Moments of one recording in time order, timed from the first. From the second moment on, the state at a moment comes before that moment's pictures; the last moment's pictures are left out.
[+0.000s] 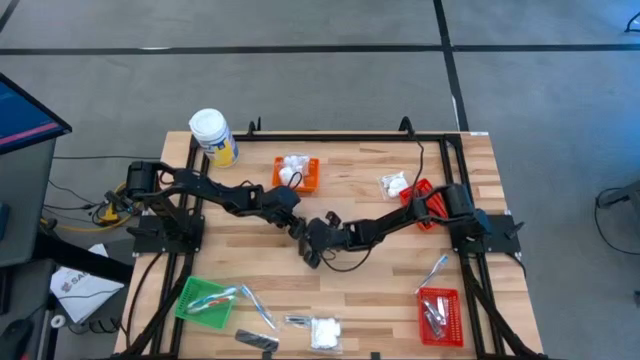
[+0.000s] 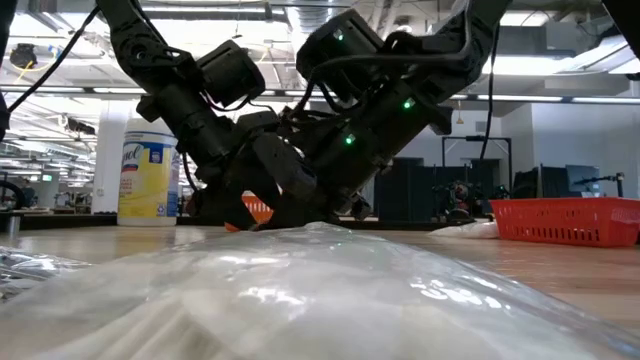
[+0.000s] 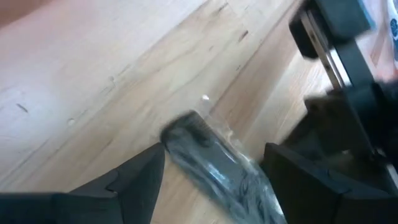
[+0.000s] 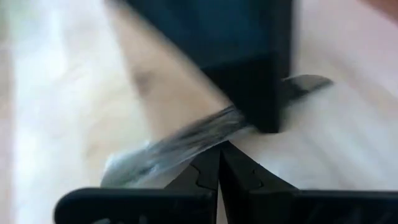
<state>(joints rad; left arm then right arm) 0.13 1.66 0.67 0.16 0.11 -0.74 0.18 2.15 1.20 0.17 0.31 0.53</state>
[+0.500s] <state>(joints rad) 0.08 1.66 0.67 0.10 0.18 -0.76 0.19 2.15 1.21 0.16 0.33 0.52</state>
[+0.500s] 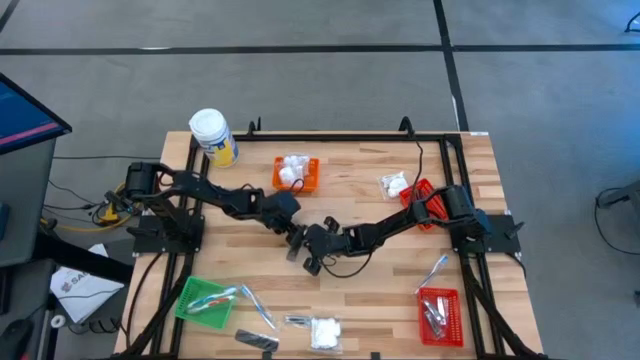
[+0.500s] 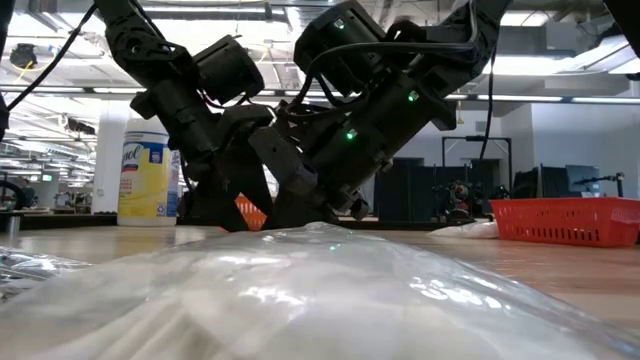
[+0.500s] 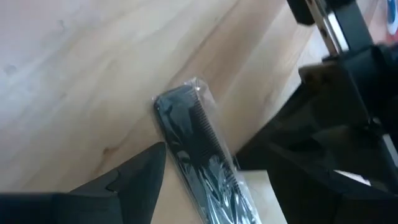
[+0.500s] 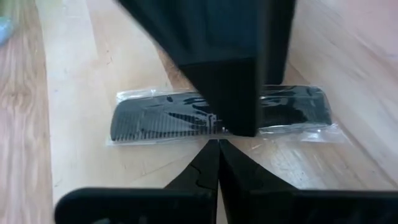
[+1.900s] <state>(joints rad) 0.05 1.59 0.60 0.06 0.21 -0.76 0.18 2.15 1.22 0.16 0.34 0.50</state>
